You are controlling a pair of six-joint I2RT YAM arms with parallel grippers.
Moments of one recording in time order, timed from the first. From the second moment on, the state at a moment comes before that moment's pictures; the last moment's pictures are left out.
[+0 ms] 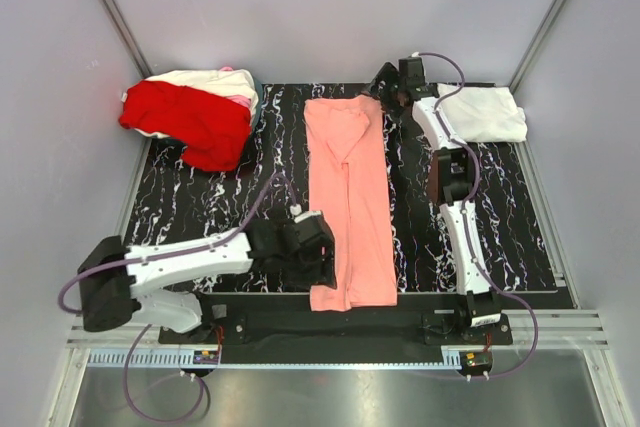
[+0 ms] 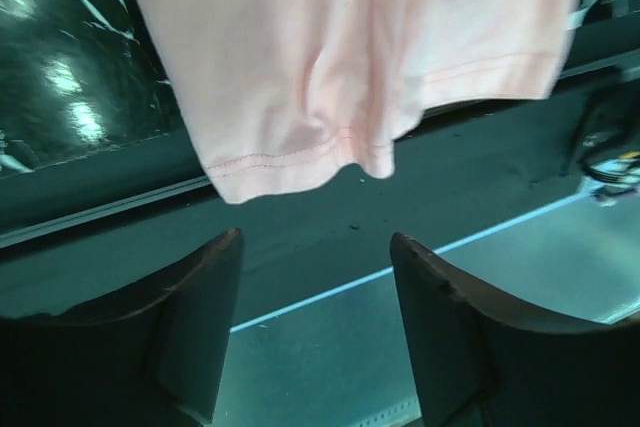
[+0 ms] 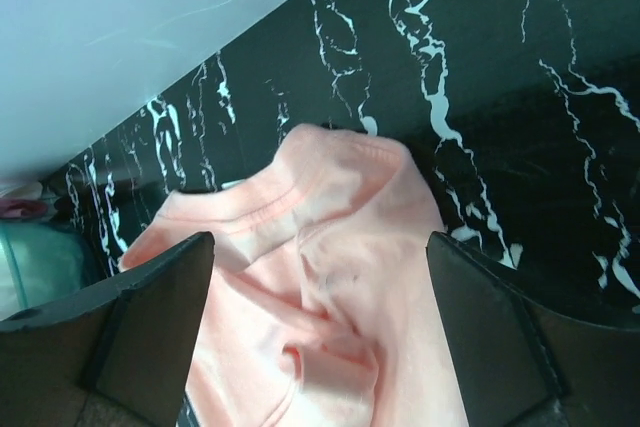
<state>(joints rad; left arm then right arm) -1.18 1.33 0.89 -0.71 0.04 -1.14 0.17 2.80 2.65 -0.47 -0.16 0.79</state>
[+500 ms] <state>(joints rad) -0.77 1.65 1.28 -0.77 -0.09 -0.77 0.24 1.85 1.75 -0.49 -0.09 0.67</state>
